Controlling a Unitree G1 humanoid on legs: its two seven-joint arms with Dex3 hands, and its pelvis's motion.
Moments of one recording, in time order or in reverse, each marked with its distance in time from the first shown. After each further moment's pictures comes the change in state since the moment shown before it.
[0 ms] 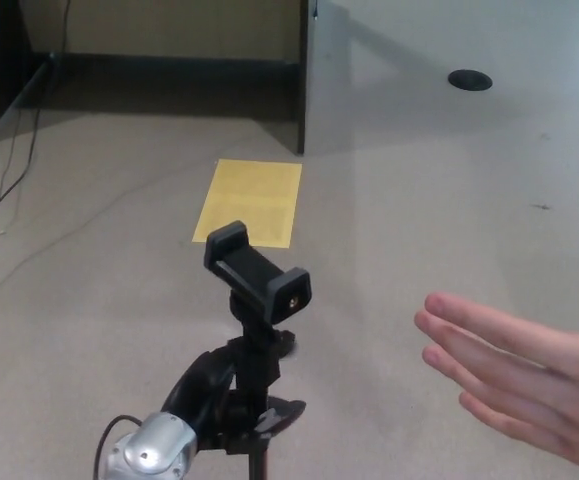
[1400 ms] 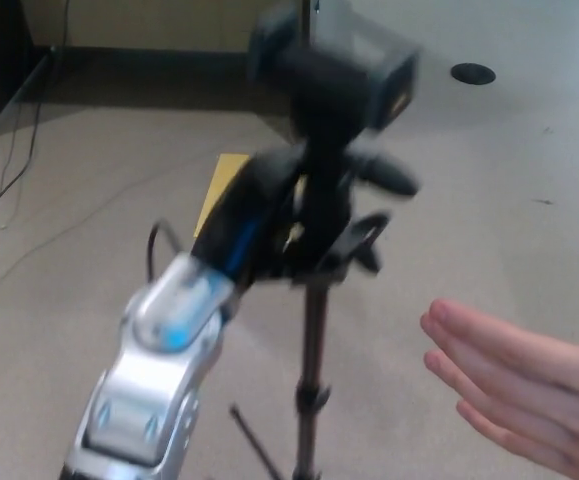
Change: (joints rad) left_arm -0.173 -0.057 0.005 -0.796 -0.088 0.203 -0.085; right_arm -0.015 -0.008 0.022 0.013 -0.008 0.023 0.014
